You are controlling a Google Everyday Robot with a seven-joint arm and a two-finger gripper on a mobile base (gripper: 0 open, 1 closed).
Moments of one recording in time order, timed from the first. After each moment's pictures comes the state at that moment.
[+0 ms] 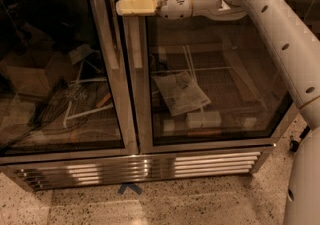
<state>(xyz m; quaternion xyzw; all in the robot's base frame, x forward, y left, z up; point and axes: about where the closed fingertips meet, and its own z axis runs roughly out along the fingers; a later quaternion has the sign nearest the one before) 0.622 0.069 1.022 -0.39 0.63 0.58 0.33</state>
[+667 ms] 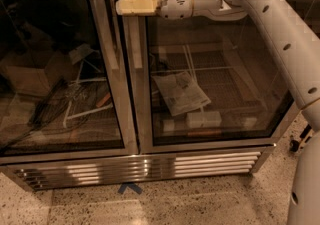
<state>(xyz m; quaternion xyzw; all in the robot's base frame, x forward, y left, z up) 0.618 0.067 1.024 -0.39 0.63 0.58 0.33</state>
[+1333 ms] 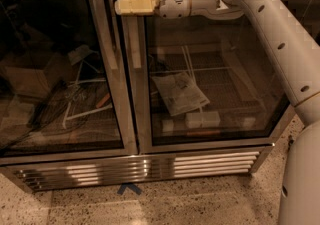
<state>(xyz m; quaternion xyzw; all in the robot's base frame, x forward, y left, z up) 0.629 0.069 1.016 -0.39 0.63 0.59 0.33</state>
